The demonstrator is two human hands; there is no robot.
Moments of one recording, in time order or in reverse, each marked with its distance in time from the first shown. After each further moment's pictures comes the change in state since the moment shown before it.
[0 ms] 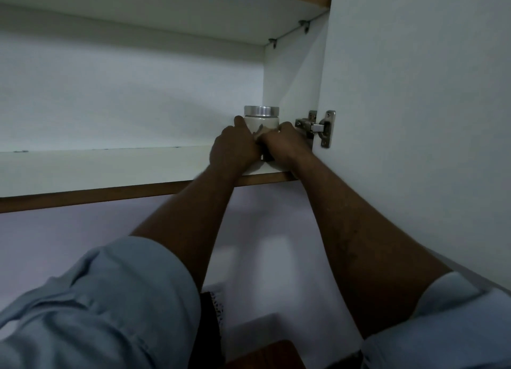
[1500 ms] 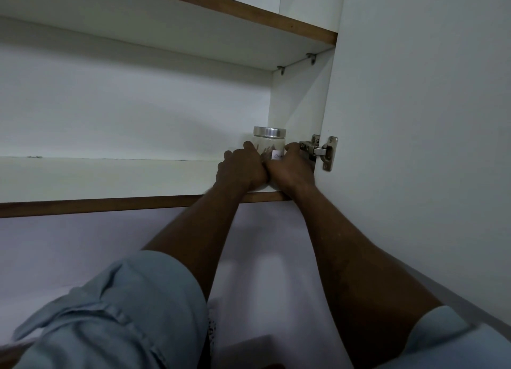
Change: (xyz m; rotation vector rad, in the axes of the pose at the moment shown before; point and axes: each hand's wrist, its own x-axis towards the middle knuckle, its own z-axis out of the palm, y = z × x) left_hand -0.007 0.006 -0.002 0.098 -0.109 -0.013; right_hand 0.008 0.021 0.016 -0.155 0.226 -0.122
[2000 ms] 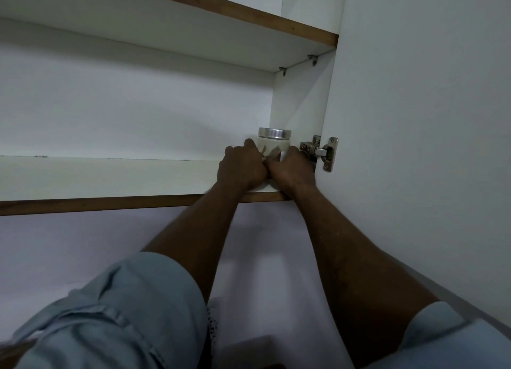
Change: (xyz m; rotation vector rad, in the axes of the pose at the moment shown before) left_hand -0.002 -0.002 -0.006 -0.086 0.059 0.011; right_hand -0.006 -0.005 -0.005 0.020 0.004 -0.022
